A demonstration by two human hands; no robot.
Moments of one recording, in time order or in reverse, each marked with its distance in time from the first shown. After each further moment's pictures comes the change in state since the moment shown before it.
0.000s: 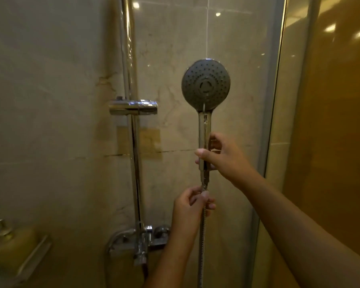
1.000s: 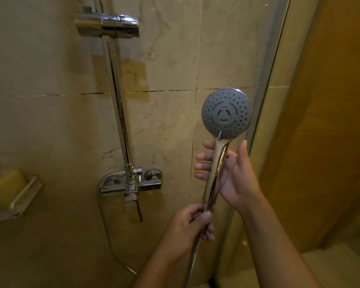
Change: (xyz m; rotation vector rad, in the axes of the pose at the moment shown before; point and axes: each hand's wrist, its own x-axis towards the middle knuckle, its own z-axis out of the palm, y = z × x) left_hand -0.108 -0.093 -0.023 0.002 -0.394 -0.252; right_hand -0.121 0.105 0.028 1.068 -0.073 0.353
